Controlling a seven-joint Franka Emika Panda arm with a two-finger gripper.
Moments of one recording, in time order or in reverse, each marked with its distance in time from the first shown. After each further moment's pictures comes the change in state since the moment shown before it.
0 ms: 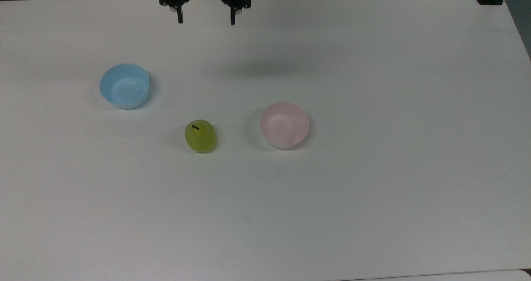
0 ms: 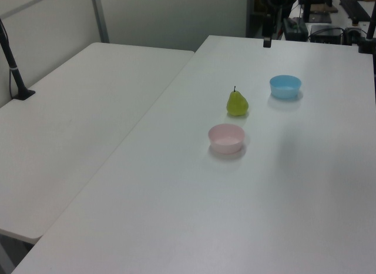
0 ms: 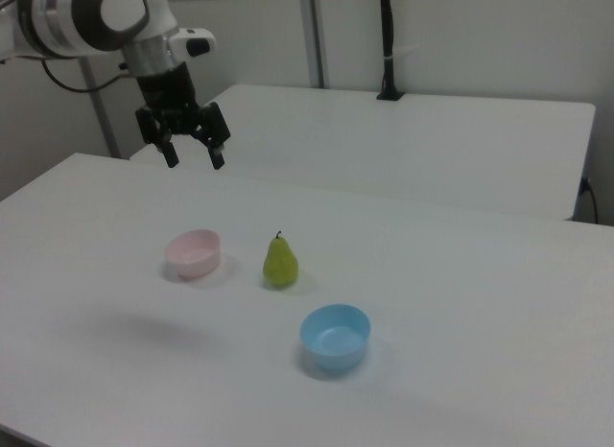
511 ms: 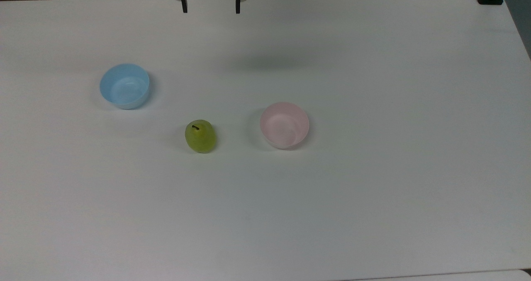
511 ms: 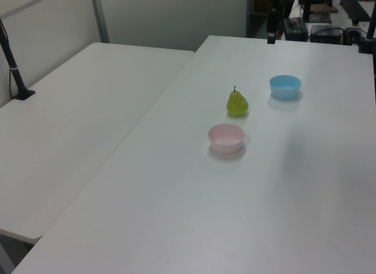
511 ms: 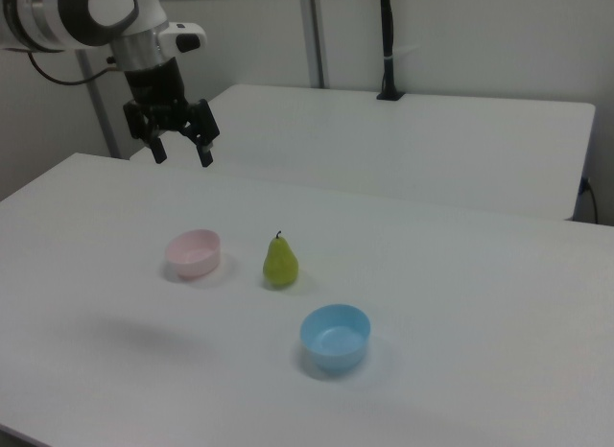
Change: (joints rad) arm 0.002 -0.041 0.000 -0.021 0.035 -0.016 0.002
